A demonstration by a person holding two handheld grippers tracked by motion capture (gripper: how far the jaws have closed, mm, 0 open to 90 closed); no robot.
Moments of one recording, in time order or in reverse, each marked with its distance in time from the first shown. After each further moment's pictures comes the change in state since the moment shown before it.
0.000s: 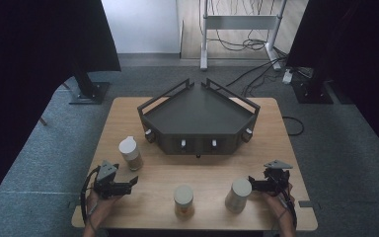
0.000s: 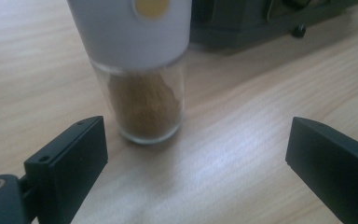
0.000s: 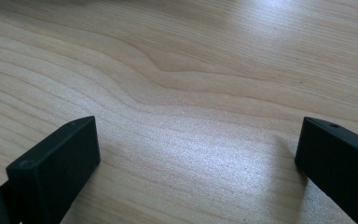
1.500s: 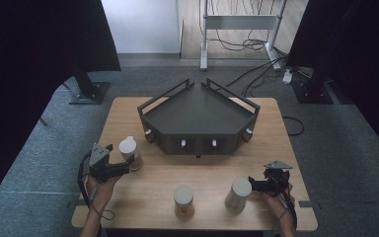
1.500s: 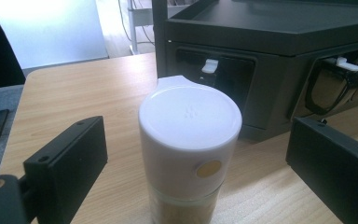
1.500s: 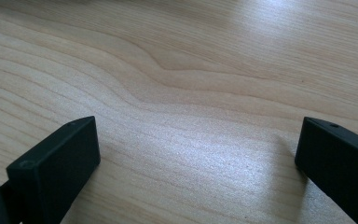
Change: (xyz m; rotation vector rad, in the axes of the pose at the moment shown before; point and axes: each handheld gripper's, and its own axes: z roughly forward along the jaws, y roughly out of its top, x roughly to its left) left arm -0.001 0.025 0.000 -0.170 0.097 -0.045; right arm 0.000 -0.001 -0.001 0.000 0.004 -0.002
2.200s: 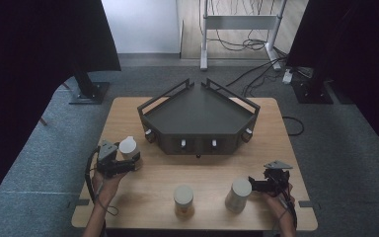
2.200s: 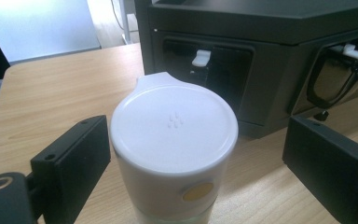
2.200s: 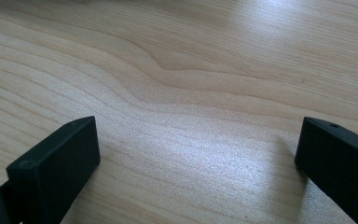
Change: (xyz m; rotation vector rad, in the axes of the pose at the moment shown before) left arm -0.001 0.011 0.023 0.064 -0.023 0.016; right arm 0.000 0.000 0.000 0.000 0.001 -0.001
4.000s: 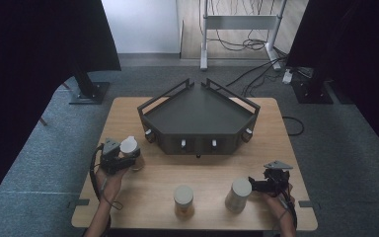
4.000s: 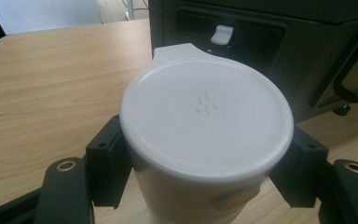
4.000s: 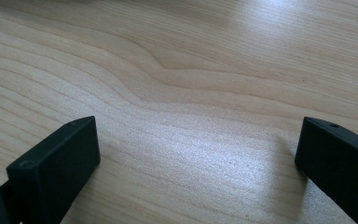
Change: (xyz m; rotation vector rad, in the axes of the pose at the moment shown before) left arm 0.002 0.007 0.017 0.065 0.019 -0.048; right arm 0.000 0.000 0.000 0.000 0.001 -0.001
